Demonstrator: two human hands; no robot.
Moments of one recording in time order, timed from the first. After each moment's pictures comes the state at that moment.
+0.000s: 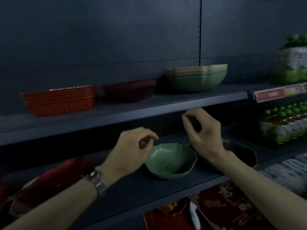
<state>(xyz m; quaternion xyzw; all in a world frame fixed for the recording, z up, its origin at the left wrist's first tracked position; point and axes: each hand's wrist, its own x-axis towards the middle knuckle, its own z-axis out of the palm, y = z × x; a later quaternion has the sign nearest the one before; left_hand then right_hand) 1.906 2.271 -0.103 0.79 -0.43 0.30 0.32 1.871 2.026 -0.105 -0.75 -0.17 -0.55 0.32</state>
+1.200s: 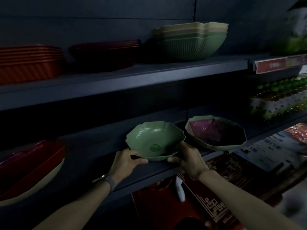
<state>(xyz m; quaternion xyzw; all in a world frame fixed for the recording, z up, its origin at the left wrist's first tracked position) 1.999 2.241 -0.293 0.86 -0.22 0.00 0.45 1.925 1.964 -0.312 -0.93 0.01 -0.16 0.34</state>
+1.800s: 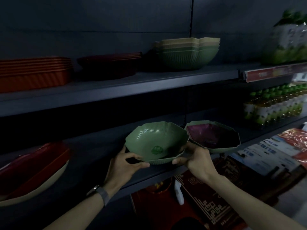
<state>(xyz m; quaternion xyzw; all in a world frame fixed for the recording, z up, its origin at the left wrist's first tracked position) 1.958 2.254 -0.275 0.82 -0.21 0.05 0.53 1.875 1.969 -0.273 -0.87 0.02 -0.24 0.43</state>
